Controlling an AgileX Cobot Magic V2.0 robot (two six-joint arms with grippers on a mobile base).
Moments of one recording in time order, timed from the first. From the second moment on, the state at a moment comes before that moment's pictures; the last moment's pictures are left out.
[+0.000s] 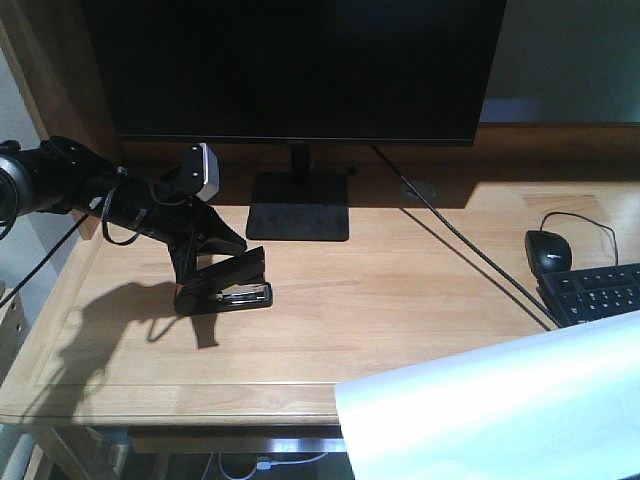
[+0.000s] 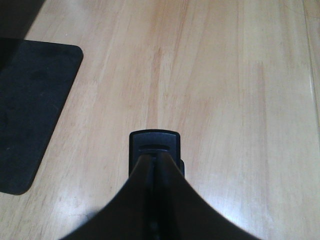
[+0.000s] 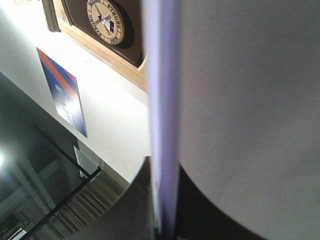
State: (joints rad) left arm -0.09 2.18 -1.59 -1.03 1.01 1.88; right arm 0.35 0.18 0.03 -0.38 -0.65 1.51
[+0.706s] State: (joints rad) left arm -0.09 2.18 -1.59 -1.03 1.01 1.88; right arm 0.35 0.24 -0.09 -0.63 -0.41 1.50
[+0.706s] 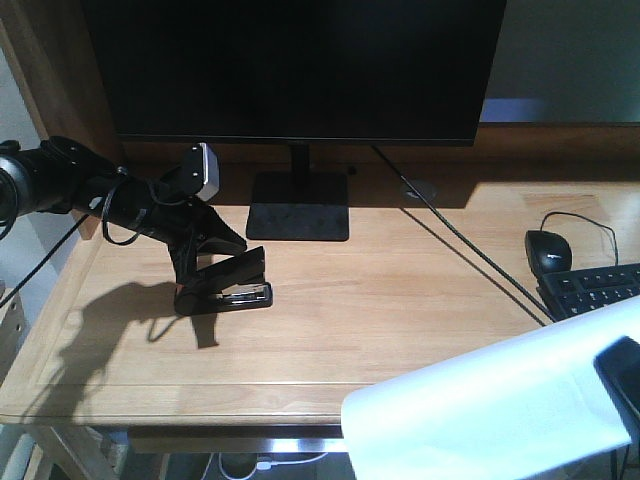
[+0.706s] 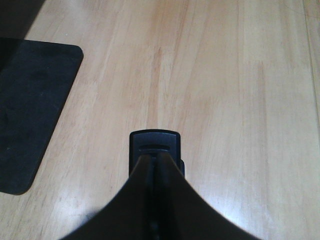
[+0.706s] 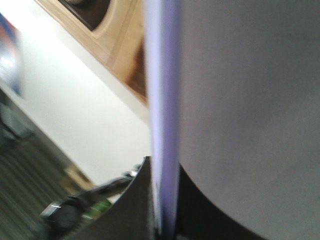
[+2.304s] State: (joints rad) left arm -0.09 2.18 -1.59 -1.03 1.01 1.88; right arm 0.35 1.68 -0.86 -1.77 -0.52 1.85
